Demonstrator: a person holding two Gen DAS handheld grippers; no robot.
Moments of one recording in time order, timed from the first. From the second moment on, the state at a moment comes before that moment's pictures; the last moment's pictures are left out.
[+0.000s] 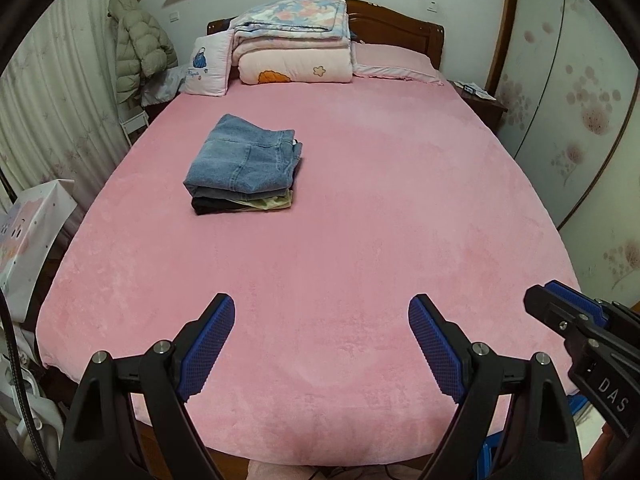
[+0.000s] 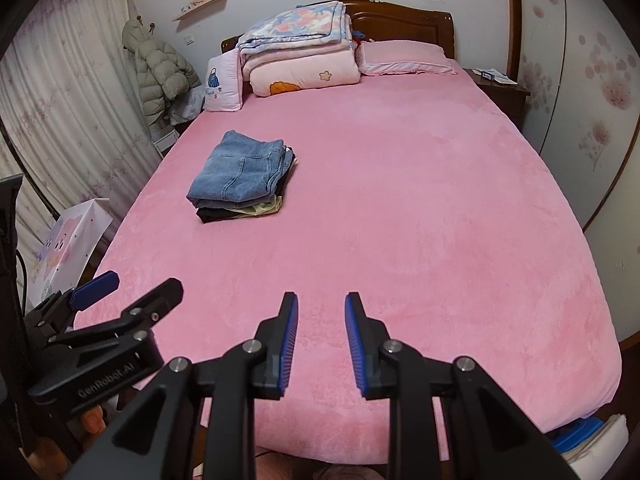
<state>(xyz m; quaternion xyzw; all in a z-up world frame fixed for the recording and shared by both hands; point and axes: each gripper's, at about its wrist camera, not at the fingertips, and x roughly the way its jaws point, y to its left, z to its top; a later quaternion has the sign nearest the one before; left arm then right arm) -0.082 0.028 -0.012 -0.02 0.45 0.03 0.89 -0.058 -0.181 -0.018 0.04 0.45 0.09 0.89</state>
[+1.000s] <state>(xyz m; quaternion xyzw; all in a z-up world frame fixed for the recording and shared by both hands) -0.068 0.017 -0.022 -0.02 0.47 0.02 0.88 -0.047 -0.169 -0.018 0.00 0.46 0.12 0.88</state>
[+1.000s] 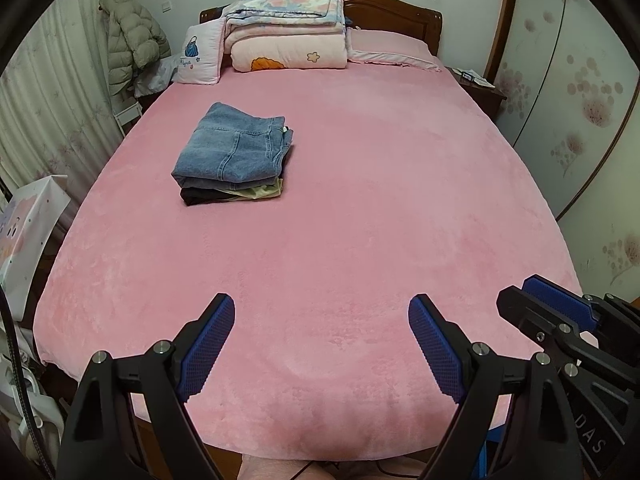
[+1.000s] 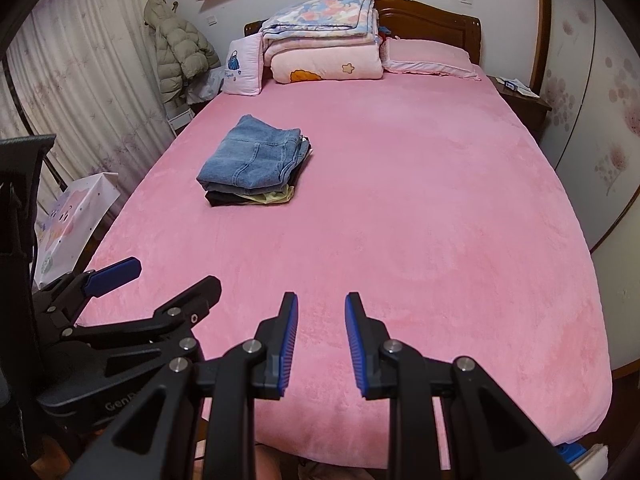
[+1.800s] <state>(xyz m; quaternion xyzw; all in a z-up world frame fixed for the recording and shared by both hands) -0.066 0.017 -0.024 -0.02 0.48 0.02 0.88 -0.041 -0.180 -0.022 0.01 0.46 0.13 0.88</state>
